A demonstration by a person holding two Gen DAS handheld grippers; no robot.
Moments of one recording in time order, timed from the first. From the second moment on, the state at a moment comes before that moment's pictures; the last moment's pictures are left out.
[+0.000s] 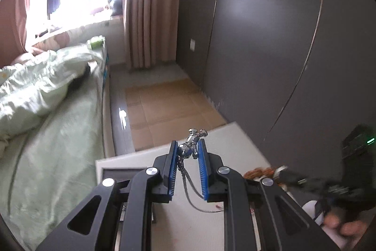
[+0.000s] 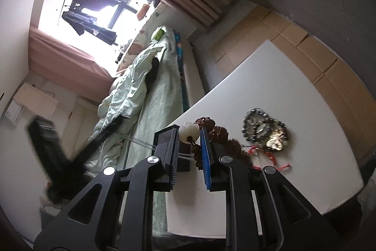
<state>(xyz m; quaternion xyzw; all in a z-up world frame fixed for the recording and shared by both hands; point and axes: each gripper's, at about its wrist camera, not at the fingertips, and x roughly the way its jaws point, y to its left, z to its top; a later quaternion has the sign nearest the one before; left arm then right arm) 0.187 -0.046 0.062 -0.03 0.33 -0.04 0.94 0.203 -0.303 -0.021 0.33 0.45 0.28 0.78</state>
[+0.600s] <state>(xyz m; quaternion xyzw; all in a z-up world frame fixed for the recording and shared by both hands) 0.118 -0.015 0.232 0.00 0.21 -0.02 0.98 0.210 -0.204 0.002 0.28 0.49 0.31 0.77</state>
